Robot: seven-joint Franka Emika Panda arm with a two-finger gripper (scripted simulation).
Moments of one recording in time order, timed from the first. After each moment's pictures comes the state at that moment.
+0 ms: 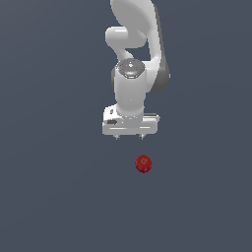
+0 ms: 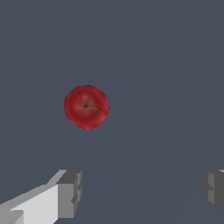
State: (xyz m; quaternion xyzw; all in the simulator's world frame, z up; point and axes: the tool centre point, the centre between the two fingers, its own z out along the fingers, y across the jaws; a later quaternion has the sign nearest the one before) arm 0.014 0.015 0.169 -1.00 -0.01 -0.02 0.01
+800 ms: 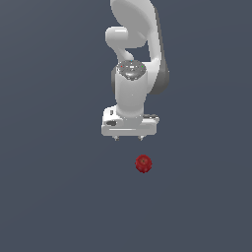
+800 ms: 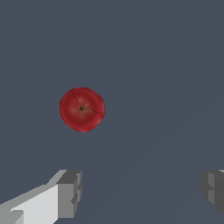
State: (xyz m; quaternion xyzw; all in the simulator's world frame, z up) arm 0.018 0.011 0.168 -1.00 -0.02 -0.02 -0.01
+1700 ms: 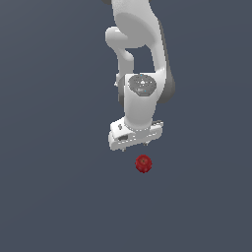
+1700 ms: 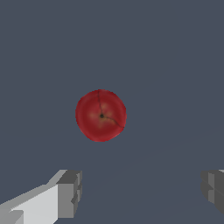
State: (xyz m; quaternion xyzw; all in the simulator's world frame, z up) arm 0.041 0.035 0.144 -0.99 -0.15 -0.01 -0.01
